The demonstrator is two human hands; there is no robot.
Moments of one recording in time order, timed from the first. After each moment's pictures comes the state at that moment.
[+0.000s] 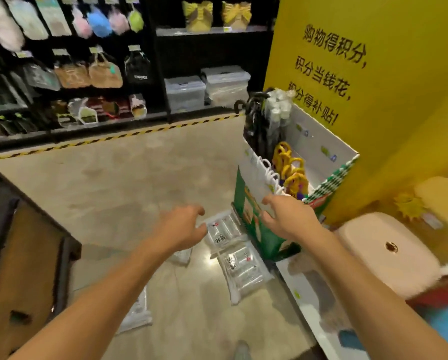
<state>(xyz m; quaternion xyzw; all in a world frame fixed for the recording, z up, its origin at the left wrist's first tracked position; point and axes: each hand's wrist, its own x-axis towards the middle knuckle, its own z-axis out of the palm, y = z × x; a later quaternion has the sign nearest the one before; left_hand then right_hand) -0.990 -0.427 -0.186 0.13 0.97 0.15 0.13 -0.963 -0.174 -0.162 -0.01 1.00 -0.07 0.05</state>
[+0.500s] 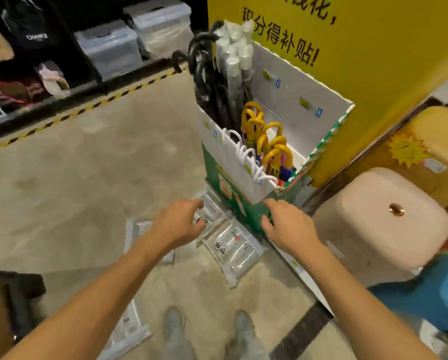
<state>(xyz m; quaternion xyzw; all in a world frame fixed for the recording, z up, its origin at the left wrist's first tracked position) -1.173 -0.321 -0.304 0.26 0.93 0.10 0.22 -1.059 -0.093 -0.309 0.16 0.98 -0.12 0.09</state>
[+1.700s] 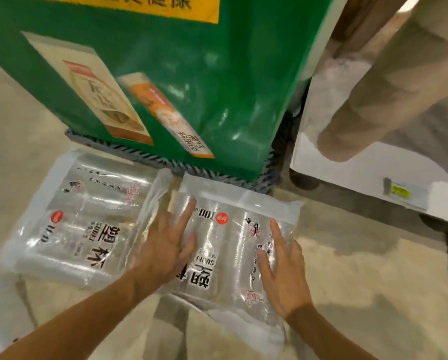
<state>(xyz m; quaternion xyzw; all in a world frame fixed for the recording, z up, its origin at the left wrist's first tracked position) -1.306 -0.221 -1.124 0.52 0.83 0.11 0.18 -1.063 -0.130 -1.139 0.54 0.77 -0.34 -0.01</state>
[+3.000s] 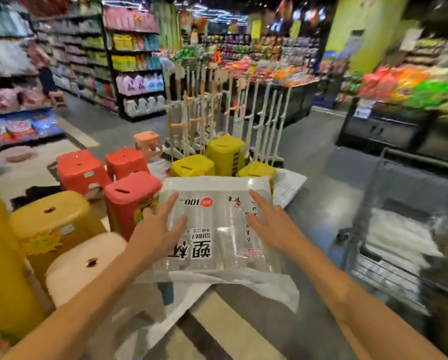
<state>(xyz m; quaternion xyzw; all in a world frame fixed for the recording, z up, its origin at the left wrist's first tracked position) -0.888 -0.103 -0.084 0.84 0.46 0.19 0.22 -0.652 -0.243 -0.076 0.81 0.51 -0.14 -0.26</state>
